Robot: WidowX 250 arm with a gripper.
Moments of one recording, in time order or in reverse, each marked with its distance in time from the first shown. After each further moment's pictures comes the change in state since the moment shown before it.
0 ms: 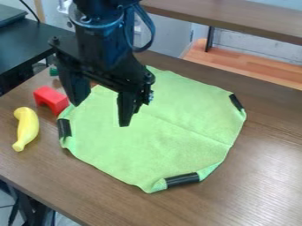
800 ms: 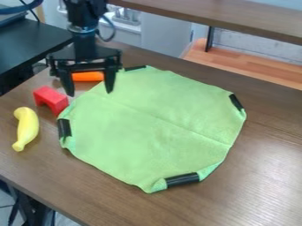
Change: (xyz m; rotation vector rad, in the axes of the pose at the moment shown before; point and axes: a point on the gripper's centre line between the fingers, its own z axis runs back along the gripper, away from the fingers) arm 0.079 0.113 -0.114 0.054 0.131 0.775
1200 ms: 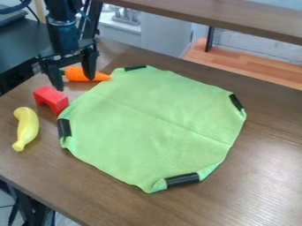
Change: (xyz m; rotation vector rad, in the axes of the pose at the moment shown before) arm 0.047 0.018 -0.021 0.006 0.053 0.356
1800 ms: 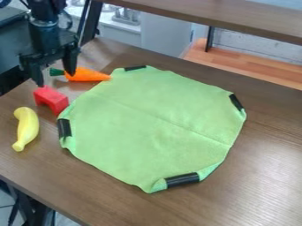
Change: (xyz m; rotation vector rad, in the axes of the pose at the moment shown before) arm 0.028 0.022 0.000 0.005 -0.143 0.031
